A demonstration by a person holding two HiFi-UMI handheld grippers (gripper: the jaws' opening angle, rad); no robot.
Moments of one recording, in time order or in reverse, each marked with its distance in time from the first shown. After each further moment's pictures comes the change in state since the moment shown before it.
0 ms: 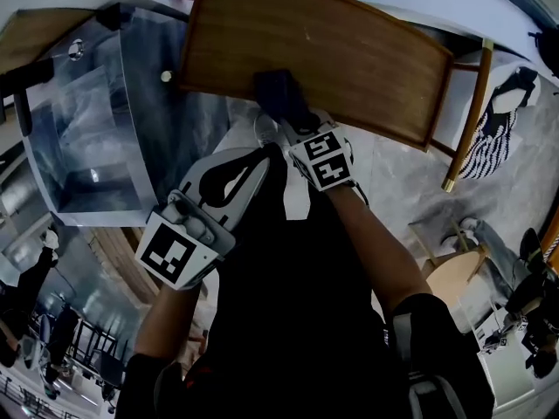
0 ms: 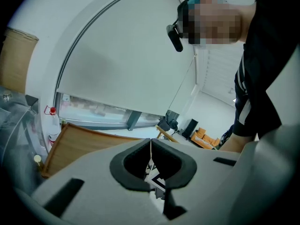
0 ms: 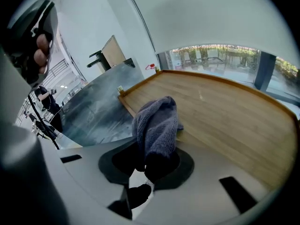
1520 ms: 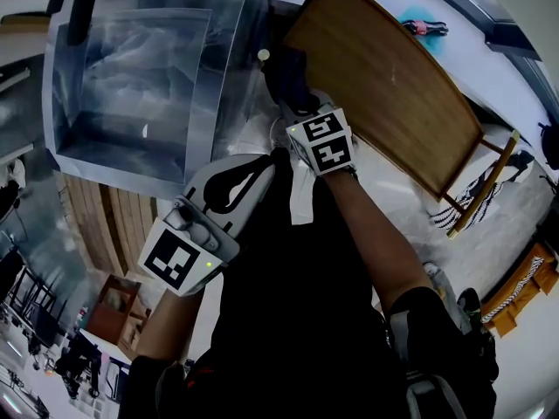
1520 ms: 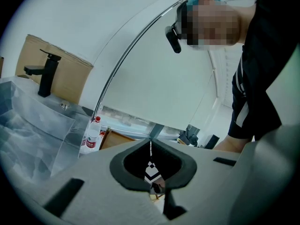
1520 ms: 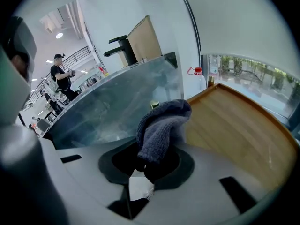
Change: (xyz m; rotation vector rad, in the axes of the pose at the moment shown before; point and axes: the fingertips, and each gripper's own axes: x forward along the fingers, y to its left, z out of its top) left arm -0.143 0.086 0.002 -0.123 -0.178 0.239; right arm 0.107 0.129 0.102 -0.243 0.054 0.140
